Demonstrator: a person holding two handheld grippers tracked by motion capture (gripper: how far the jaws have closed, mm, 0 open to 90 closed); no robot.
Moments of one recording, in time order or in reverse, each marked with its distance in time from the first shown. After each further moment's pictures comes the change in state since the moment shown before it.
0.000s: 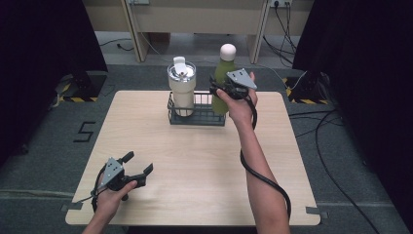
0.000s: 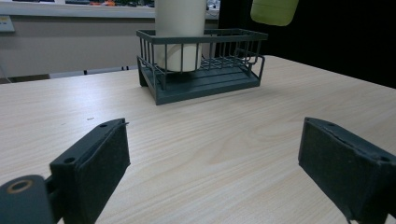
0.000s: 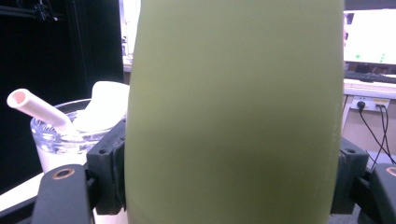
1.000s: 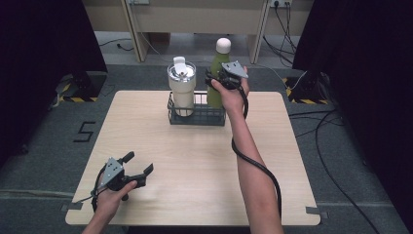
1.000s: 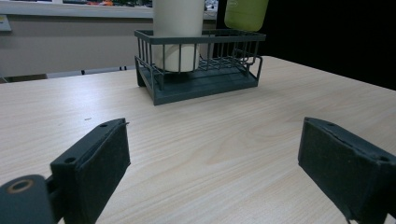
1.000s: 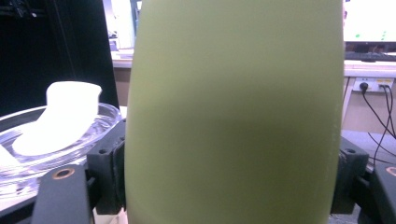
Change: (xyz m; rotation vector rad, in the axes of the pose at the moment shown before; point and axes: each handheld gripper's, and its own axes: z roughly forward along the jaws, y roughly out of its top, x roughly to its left) left arm -0.001 0.000 0.000 0.000 -0.011 -0.002; right arm -0.003 -0.007 0.051 0.043 -0.035 0.064
